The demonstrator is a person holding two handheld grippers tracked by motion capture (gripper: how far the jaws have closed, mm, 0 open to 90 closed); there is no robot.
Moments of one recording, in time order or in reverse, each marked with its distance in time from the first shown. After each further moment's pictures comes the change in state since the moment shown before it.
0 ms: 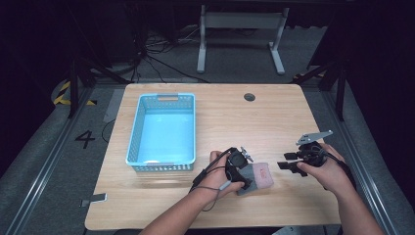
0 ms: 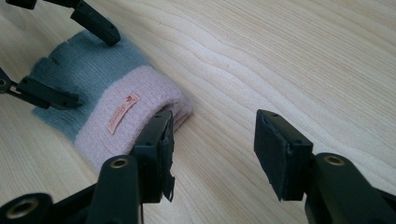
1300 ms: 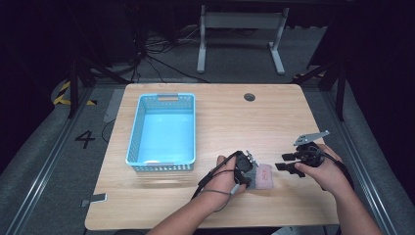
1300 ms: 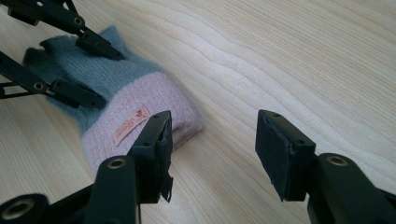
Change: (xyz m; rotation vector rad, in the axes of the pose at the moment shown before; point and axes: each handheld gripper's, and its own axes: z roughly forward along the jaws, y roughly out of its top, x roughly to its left) left arm -0.013 0.006 0.006 0.058 0.055 0.068; right arm 0.003 0.001 0.006 0.012 0.017 -0.003
